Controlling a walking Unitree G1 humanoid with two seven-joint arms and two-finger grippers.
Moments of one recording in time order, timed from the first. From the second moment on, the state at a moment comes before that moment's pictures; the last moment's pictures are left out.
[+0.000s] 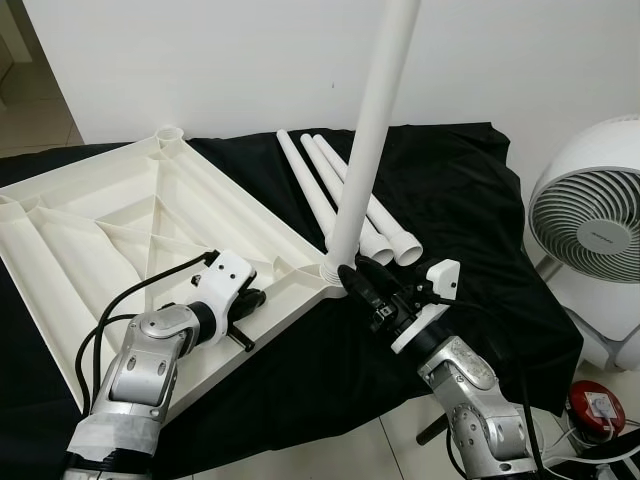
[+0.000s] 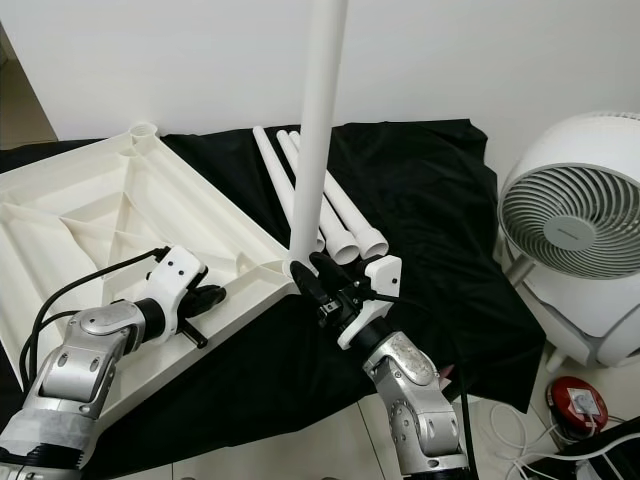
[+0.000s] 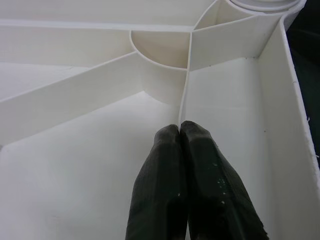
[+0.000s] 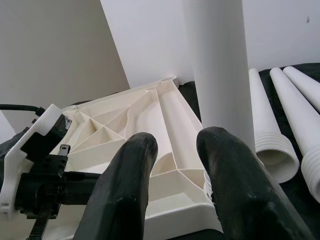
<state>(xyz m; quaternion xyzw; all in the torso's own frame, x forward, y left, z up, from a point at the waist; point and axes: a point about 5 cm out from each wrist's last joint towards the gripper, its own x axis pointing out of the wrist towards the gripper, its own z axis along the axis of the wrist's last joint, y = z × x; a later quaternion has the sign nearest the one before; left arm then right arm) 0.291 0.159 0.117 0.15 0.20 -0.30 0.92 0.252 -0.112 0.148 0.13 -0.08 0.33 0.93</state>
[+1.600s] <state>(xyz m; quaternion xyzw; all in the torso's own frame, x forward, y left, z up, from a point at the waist) 0.307 0.166 0.137 0.24 0.14 -0.17 0.94 0.249 -0.108 0.145 0.12 -0.07 0.34 0.93</state>
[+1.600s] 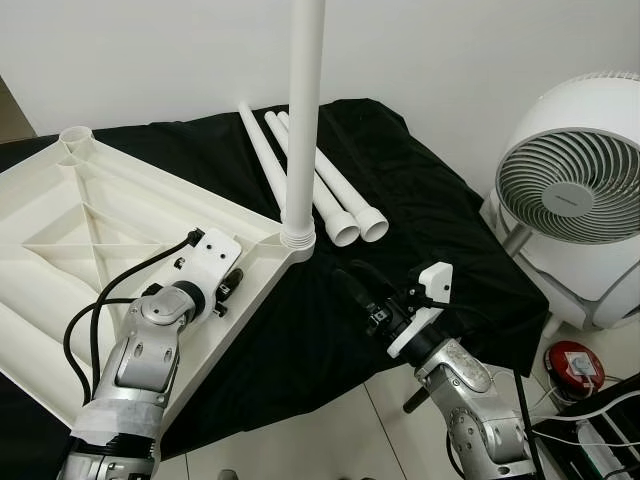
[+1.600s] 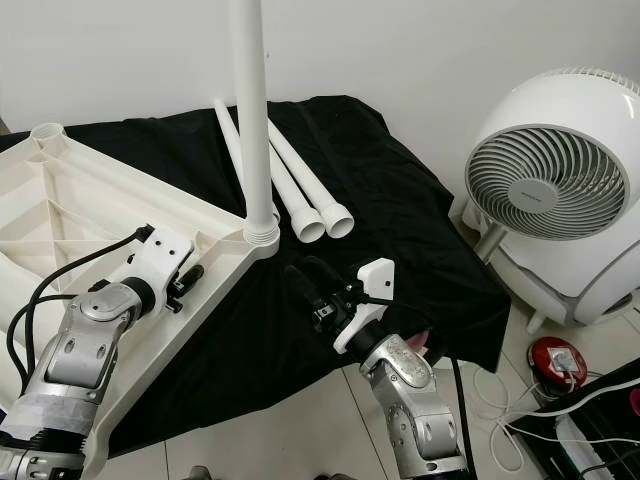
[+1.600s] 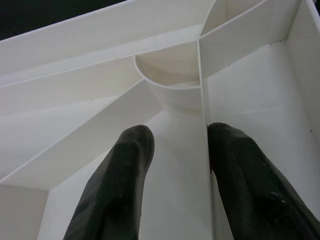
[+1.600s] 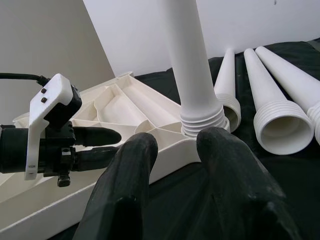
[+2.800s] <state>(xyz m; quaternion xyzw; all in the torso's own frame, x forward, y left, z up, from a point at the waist) 0.321 0.189 0.142 0.22 0.13 -0.20 0.95 0.248 -0.109 0.144 0.12 -0.07 0.33 0.93</state>
